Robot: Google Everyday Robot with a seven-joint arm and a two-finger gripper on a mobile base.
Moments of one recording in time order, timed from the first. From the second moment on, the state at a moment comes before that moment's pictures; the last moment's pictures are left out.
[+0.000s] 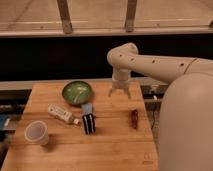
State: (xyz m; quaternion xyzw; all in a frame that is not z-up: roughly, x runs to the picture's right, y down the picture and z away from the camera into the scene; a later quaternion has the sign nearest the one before) arm 0.079 0.038 0.770 -0.22 0.27 0.71 0.61
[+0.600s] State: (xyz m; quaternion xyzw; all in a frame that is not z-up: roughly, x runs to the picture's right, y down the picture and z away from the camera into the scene) arm 0.079 0.038 0.770 -0.22 0.27 0.71 0.61
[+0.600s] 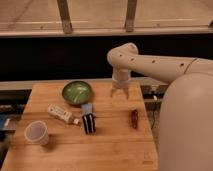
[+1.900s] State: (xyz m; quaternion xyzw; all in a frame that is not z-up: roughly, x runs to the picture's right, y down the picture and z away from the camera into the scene) arm 0.021 0.126 0.753 -0.24 0.31 0.65 0.66
